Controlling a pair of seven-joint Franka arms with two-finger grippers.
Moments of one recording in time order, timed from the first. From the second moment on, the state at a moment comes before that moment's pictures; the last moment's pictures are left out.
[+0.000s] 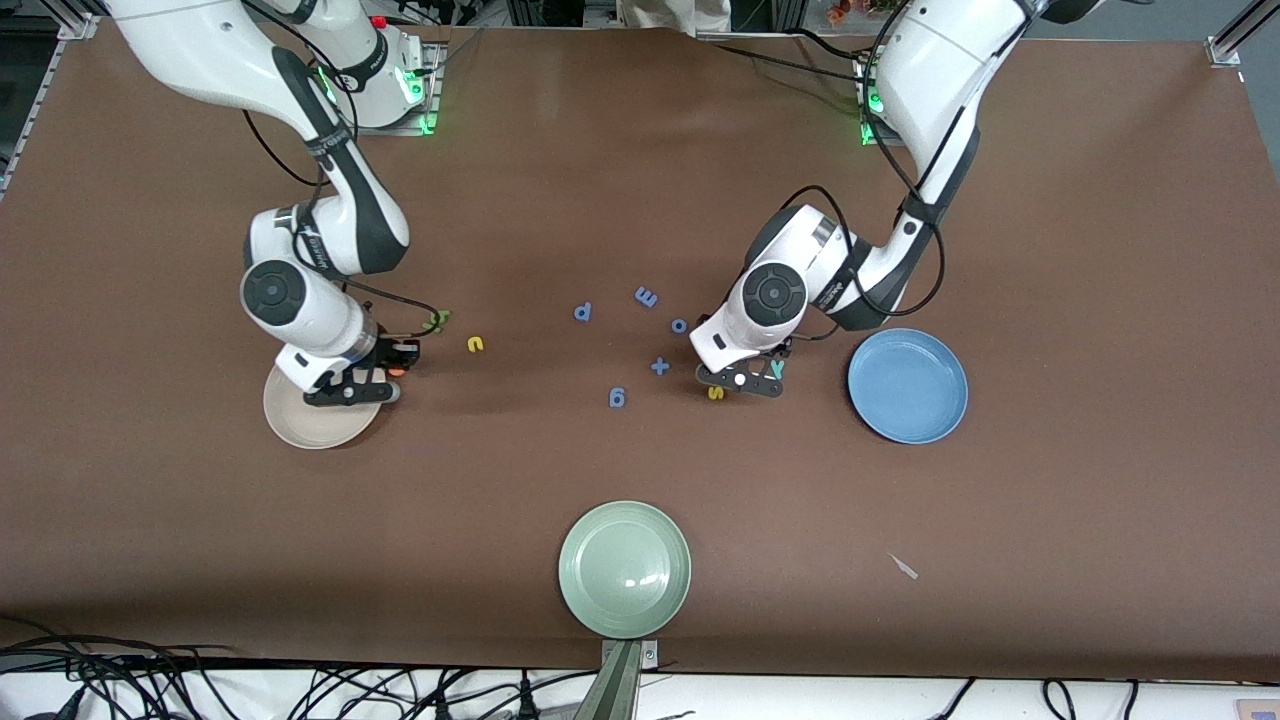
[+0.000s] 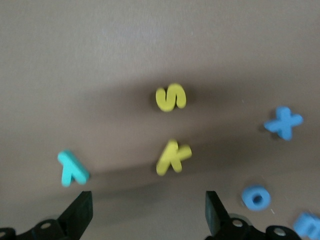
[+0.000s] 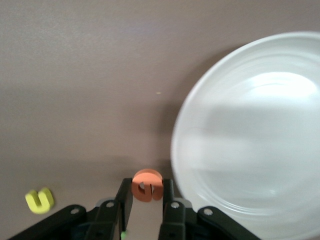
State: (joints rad) left arm -0.39 0.67 -0.21 -1.71 0.06 2.22 -0.38; right arm 0.17 0.42 0.04 -2.02 -0.04 2.35 0.13
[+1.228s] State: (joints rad) left arm -0.39 0.67 -0.20 -1.67 0.12 2.18 -0.32; right arm 0.20 0.42 0.07 -2.02 0.13 2.37 0.18
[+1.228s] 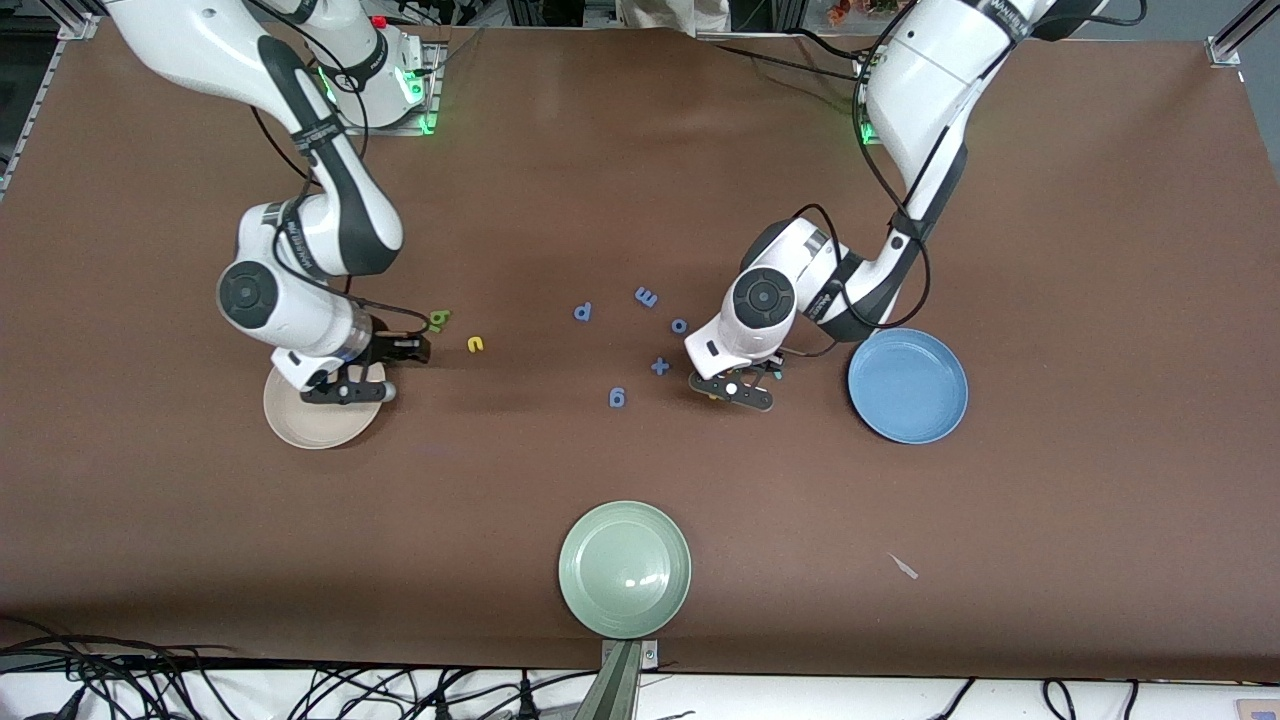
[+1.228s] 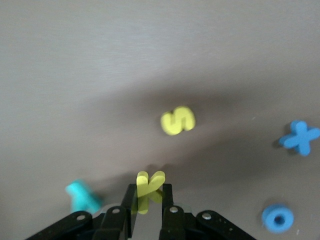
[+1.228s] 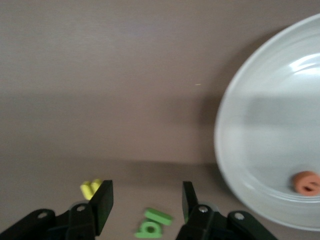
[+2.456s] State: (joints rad) left arm -0.20 0.58 -0.31 -1.72 0.20 2.02 -0.24; right arm 0.29 0.43 0.12 -2.20 0.14 2.65 0.34
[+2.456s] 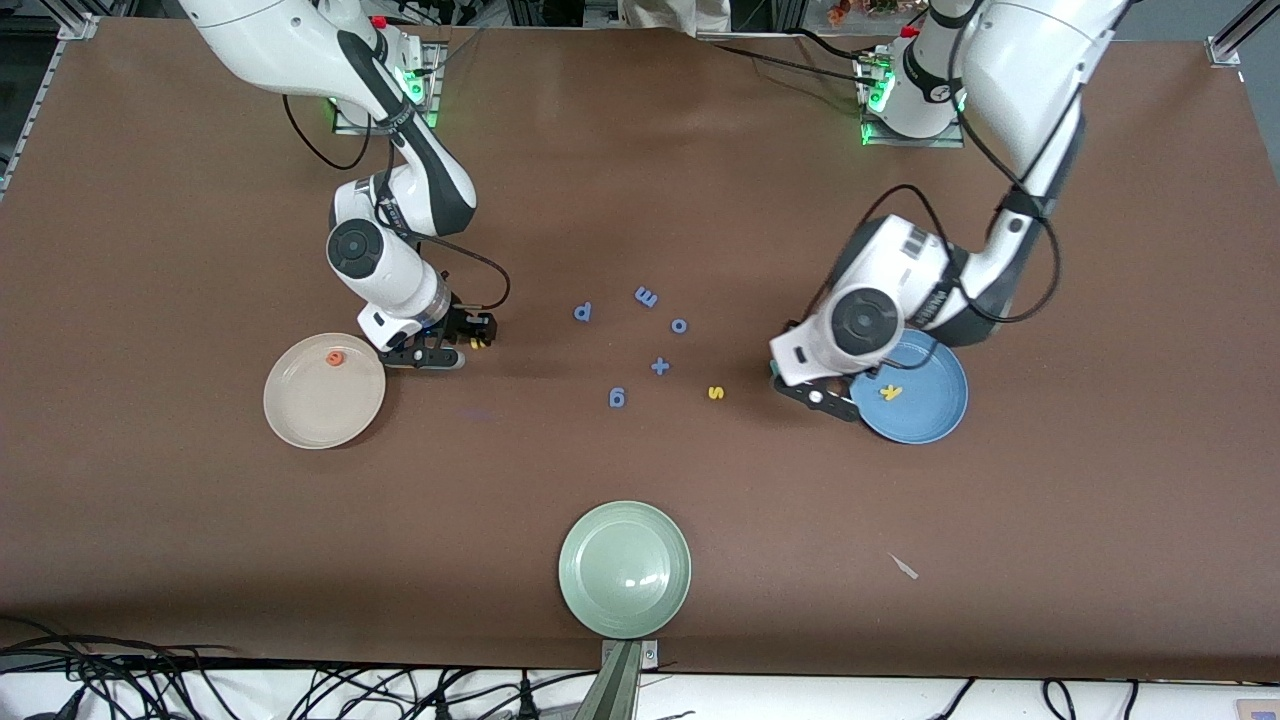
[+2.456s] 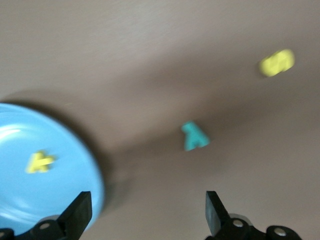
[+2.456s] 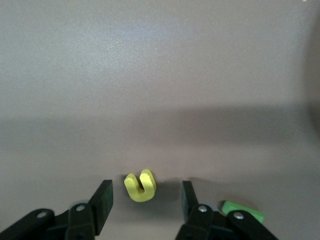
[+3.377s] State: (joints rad) left arm -0.25 0.72 -0.30 -1.75 0.28 2.27 -0.52; right arm 0.33 0.44 0.09 -2.22 0.14 2.69 0.34
